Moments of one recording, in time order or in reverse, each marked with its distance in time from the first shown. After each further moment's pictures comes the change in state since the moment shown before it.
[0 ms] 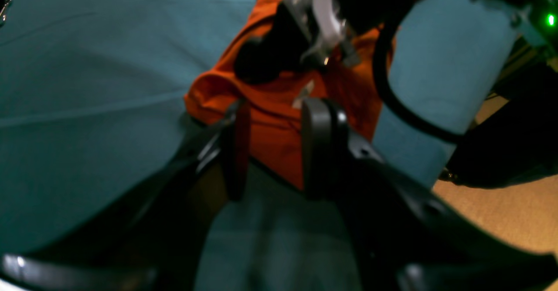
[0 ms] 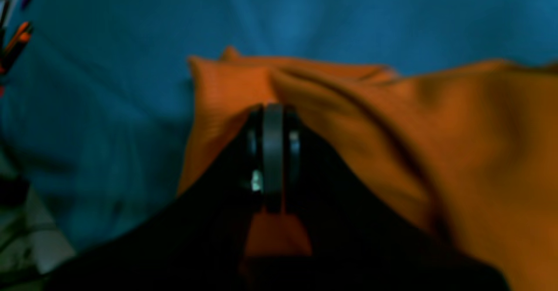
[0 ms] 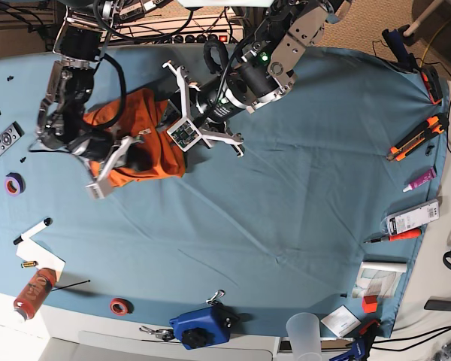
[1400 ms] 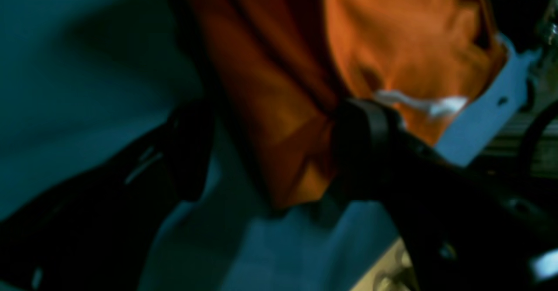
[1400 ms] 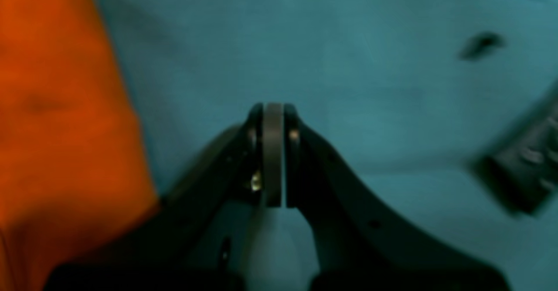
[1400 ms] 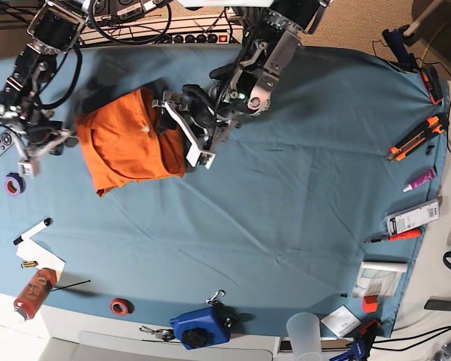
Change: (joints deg) left arm -3.7 8.8 -7.3 -27.7 -21.8 19.2 -3.7; right arm -4.2 5.5 11.3 -1.8 -28.9 -8.2 13.1
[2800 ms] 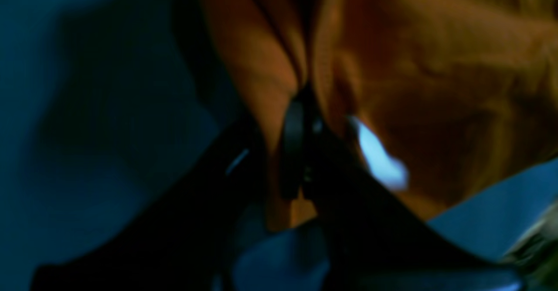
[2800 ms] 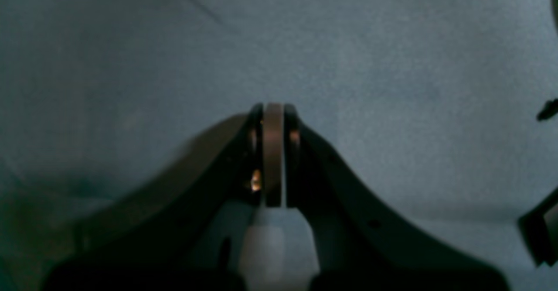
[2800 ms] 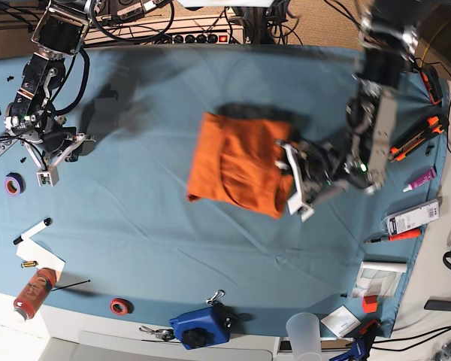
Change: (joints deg) left arm -17.6 -24.4 -15.2 -1.4 -5.7 -29.3 25.9; right arm 1.0 0.1 -5.6 0.1 -2.1 -0.4 1.5
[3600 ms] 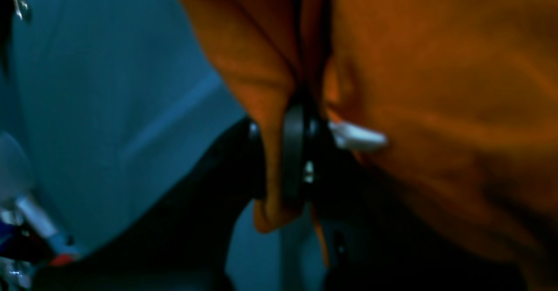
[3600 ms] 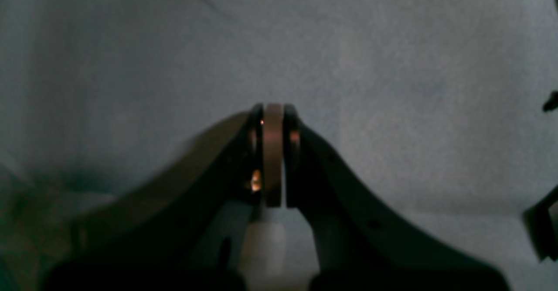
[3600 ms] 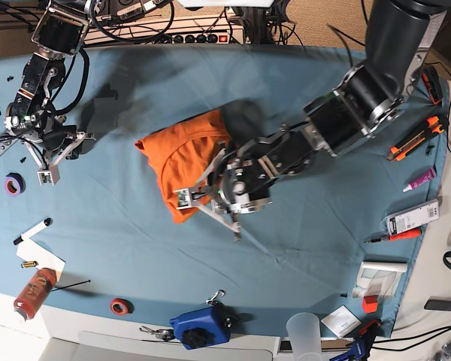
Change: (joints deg) left arm -21.9 10.3 42.9 -12.9 24.6 2.0 -12.6; right arm 0.0 0.0 0.0 0.0 0.0 0.0 -1.5
